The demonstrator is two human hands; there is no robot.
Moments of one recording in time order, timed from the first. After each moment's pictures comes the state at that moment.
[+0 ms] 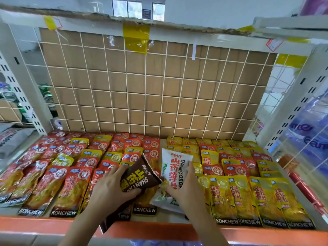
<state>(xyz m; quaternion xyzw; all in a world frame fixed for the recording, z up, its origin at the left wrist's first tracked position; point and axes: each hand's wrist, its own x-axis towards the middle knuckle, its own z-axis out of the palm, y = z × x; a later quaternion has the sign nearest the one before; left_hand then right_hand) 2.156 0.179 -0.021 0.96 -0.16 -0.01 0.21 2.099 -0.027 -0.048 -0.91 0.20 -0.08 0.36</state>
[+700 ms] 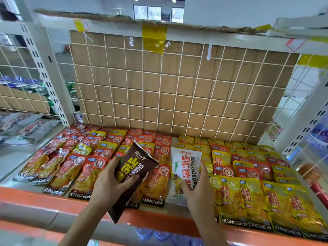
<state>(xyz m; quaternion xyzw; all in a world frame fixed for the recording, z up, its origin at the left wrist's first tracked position) 2.139 0.202 -0.029 0.90 -0.06 0.07 0.43 2.086 -0.024 -0.065 -0.87 0.20 -0.19 0.41</state>
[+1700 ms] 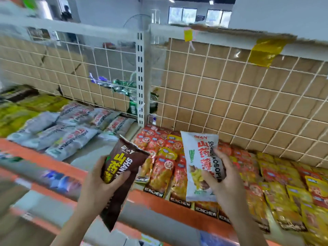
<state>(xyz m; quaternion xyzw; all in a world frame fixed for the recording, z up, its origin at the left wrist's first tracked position) 2.150 0.459 -0.002 0.84 0.03 0.16 0.51 2.139 0.172 0.002 -0.82 0.01 -0.16 0.55</state>
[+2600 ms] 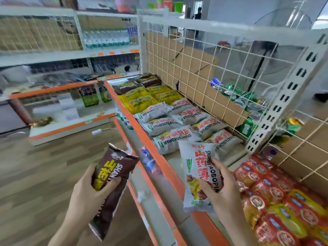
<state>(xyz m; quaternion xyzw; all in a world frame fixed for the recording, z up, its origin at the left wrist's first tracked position) 2.066 0.626 -0.017 0.79 0.38 0.30 0.37 2.249 0.389 -0.022 -0.80 -0.25 0.05 0.55</state>
